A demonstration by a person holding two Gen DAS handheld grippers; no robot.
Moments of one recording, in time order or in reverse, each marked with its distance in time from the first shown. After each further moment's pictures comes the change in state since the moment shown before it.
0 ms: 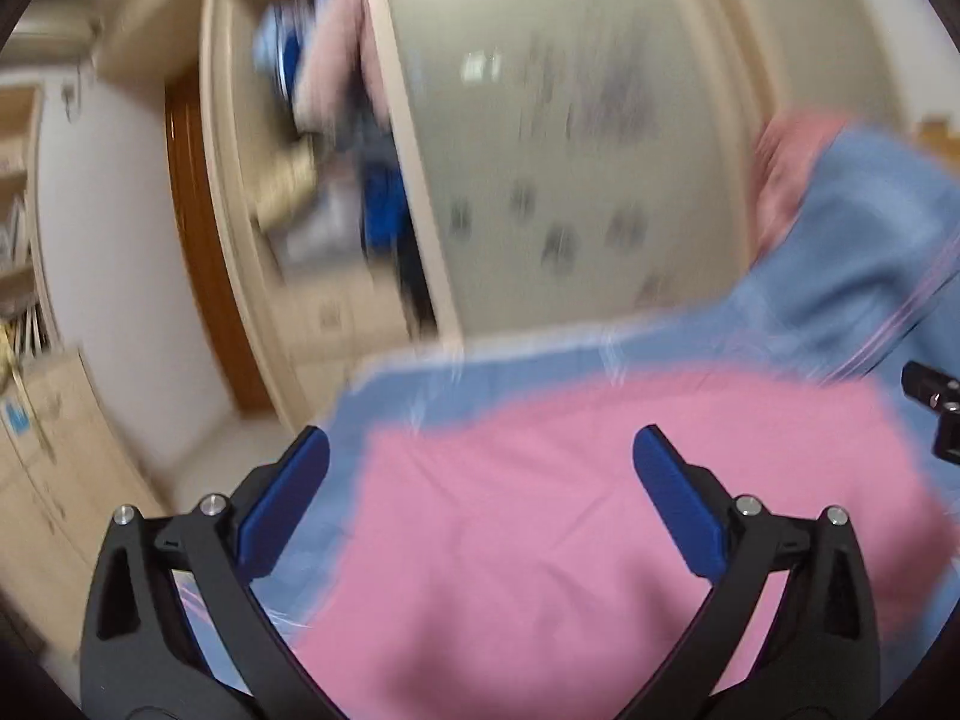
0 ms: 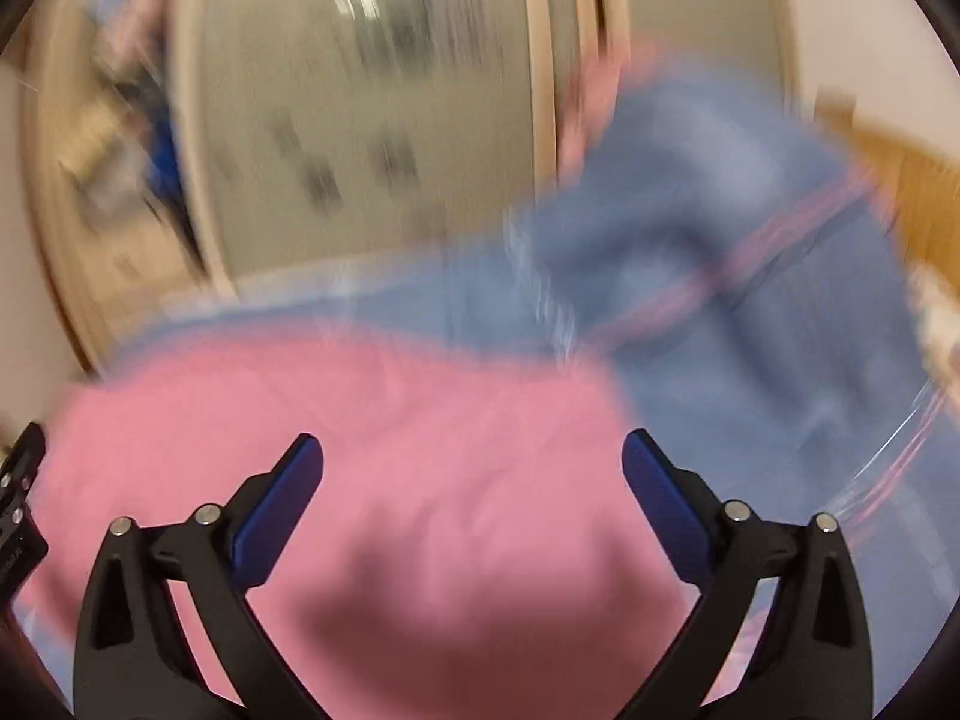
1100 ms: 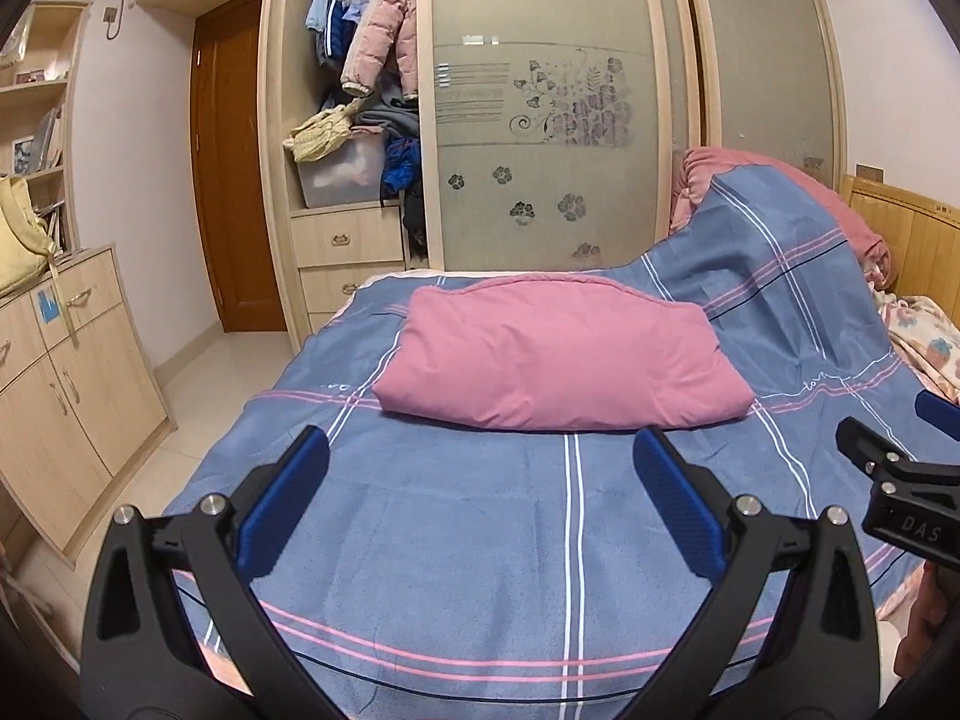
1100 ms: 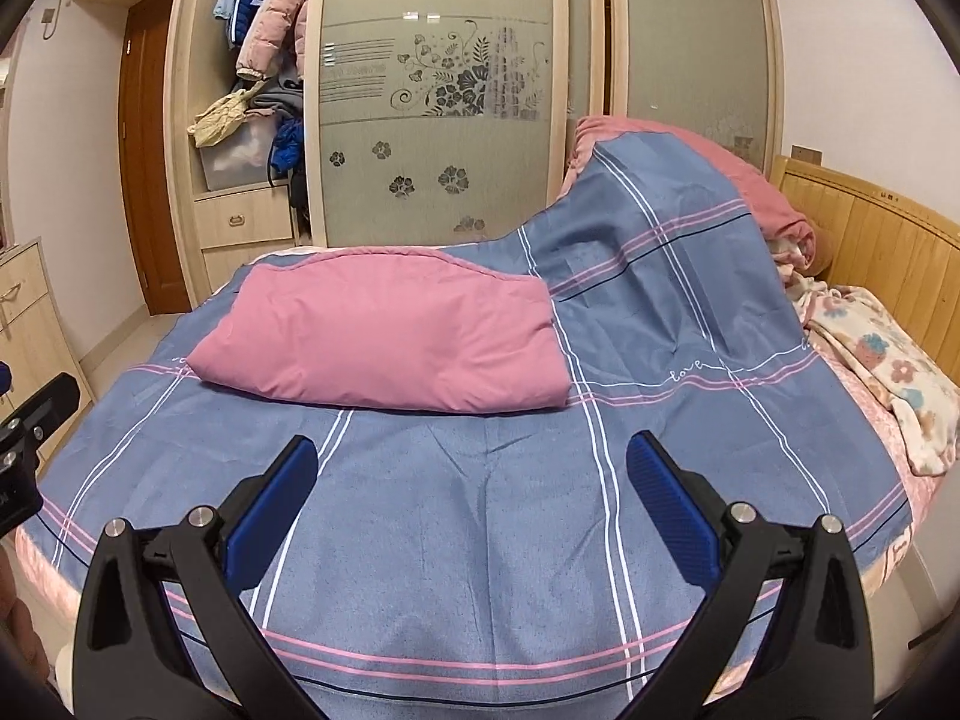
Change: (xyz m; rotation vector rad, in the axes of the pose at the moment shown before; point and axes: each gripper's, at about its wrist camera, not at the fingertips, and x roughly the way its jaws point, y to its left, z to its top) left arm -0.305 0.072 -0.080 -0.136 0.172 -0.126; right arm -0.276 -0.022 -0.122 -0.063 0.129 0.067
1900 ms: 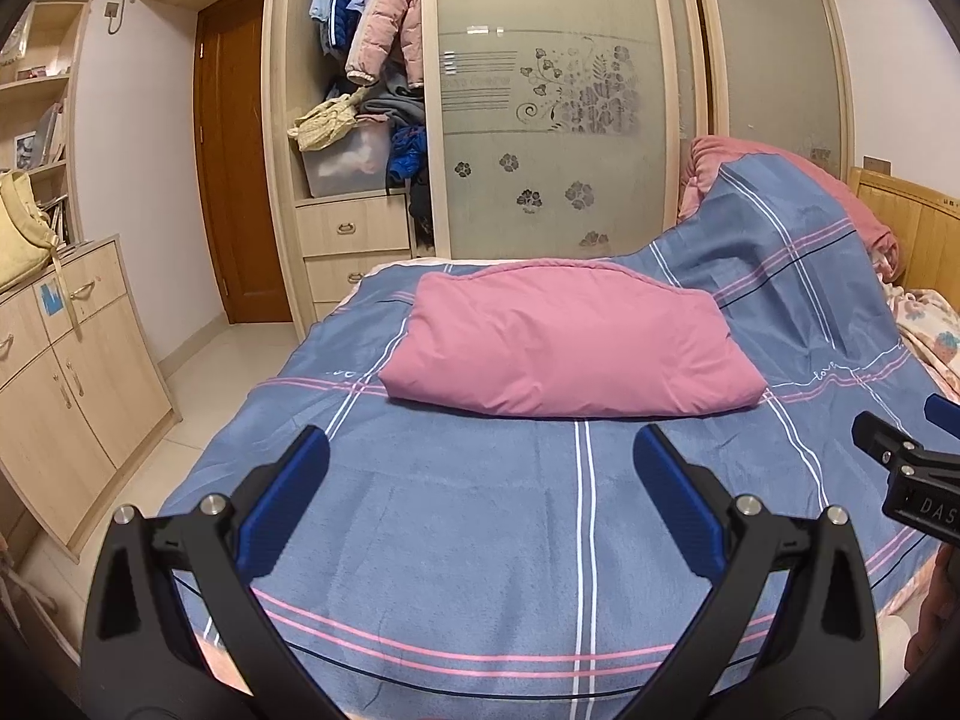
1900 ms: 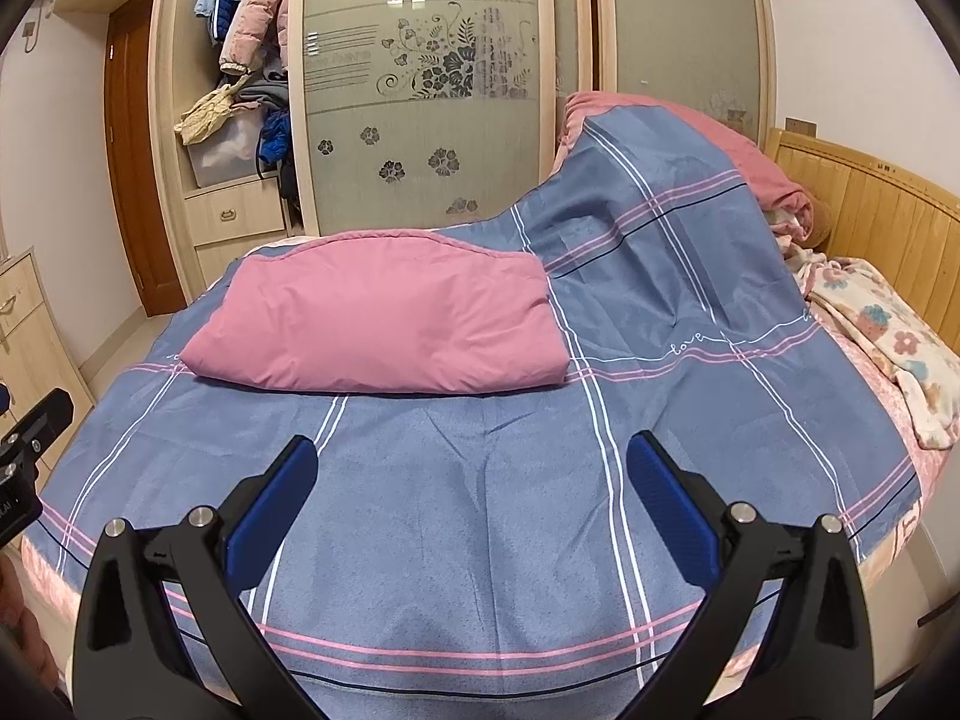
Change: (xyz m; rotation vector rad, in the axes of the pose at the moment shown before) left arm 0.011 -0.001 -0.008 0.003 0.021 0.017; right arm 0.010 -0.011 -0.007 0.041 0.046 0.002
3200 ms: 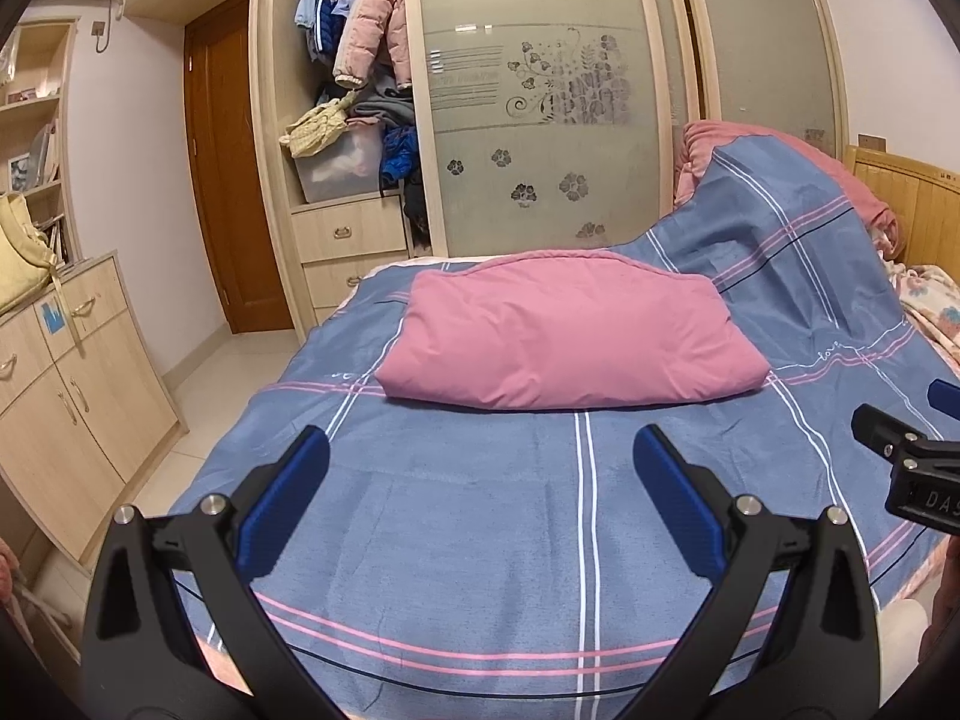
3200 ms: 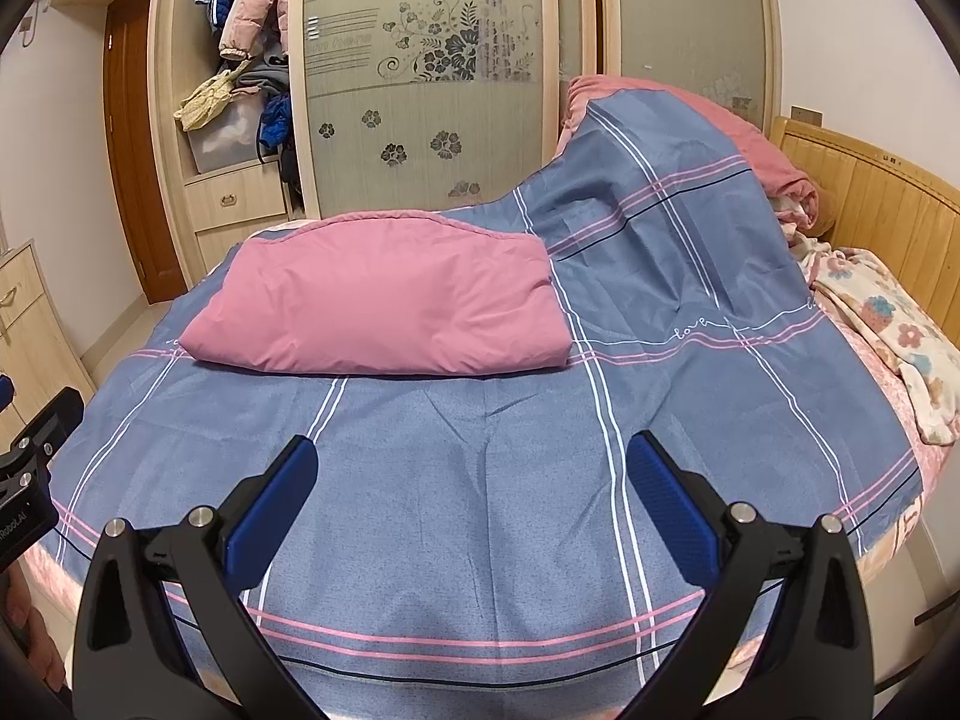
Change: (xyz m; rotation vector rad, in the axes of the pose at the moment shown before) left arm 0.005 -0.013 -0.007 0.051 0.003 0.010; right arm 0.006 -0.005 -0.005 -0.007 0.037 0.011
